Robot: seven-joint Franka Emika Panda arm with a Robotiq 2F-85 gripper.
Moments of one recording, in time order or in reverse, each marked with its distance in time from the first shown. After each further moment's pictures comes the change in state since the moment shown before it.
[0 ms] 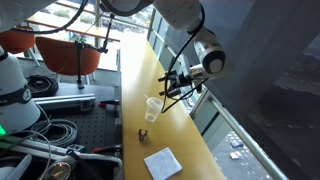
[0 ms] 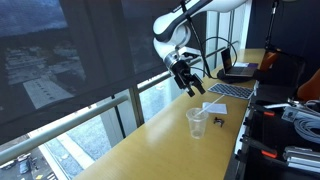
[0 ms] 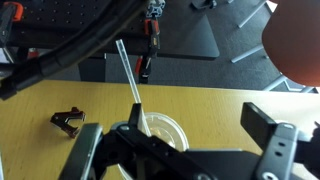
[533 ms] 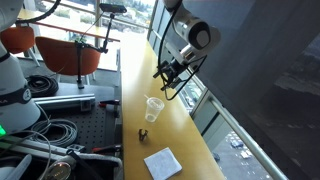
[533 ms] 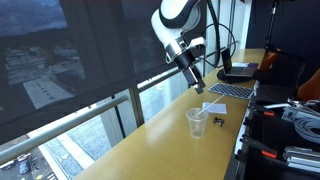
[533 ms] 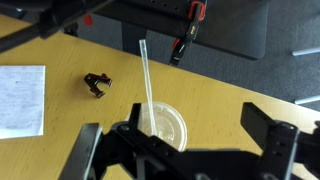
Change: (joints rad) arm 0.098 -0.324 0.005 -0.405 -0.210 0.336 -0.159
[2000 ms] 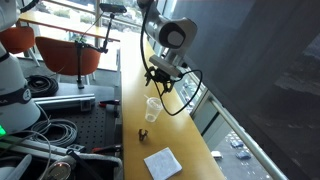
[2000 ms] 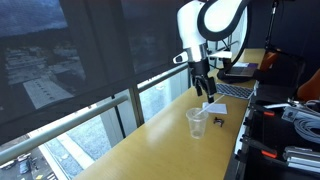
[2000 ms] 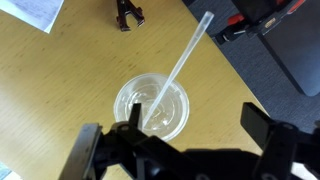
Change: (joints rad) arm -0.025 -0.252 0.046 -0.501 -0.103 0.611 -0.488
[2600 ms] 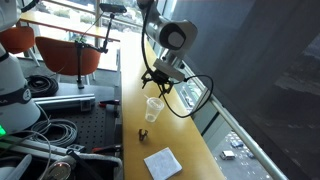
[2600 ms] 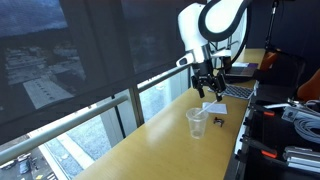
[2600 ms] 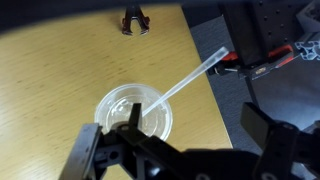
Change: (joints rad) arm -0.021 0.000 0.008 -0.005 -0.020 -0.063 -0.307
